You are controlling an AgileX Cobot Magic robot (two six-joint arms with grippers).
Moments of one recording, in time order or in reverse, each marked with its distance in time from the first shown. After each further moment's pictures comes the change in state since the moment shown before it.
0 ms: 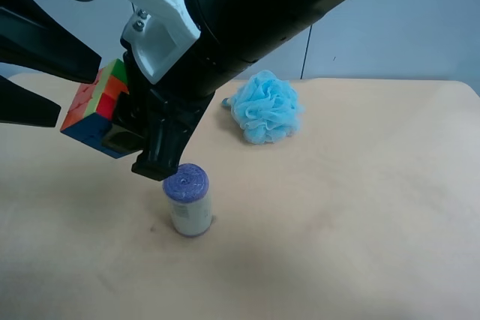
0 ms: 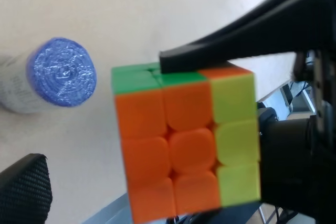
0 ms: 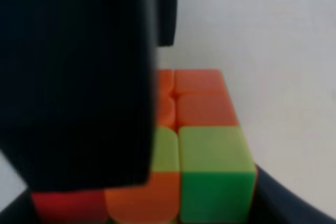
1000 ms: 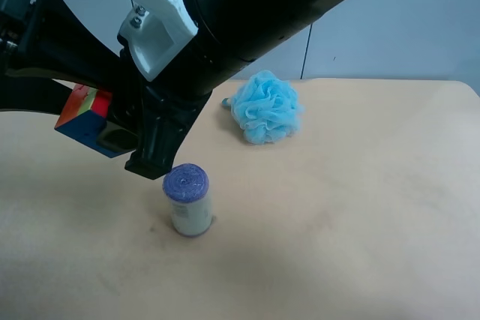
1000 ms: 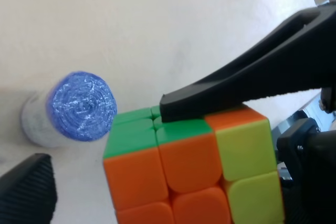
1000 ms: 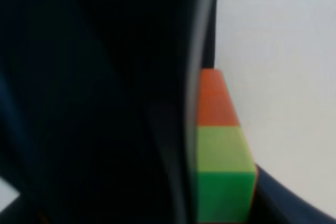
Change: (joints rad) left arm -0.193 0.014 0.000 0.125 -0.202 -0.052; right arm 0.000 0.000 0.000 0.026 -0.008 0.001
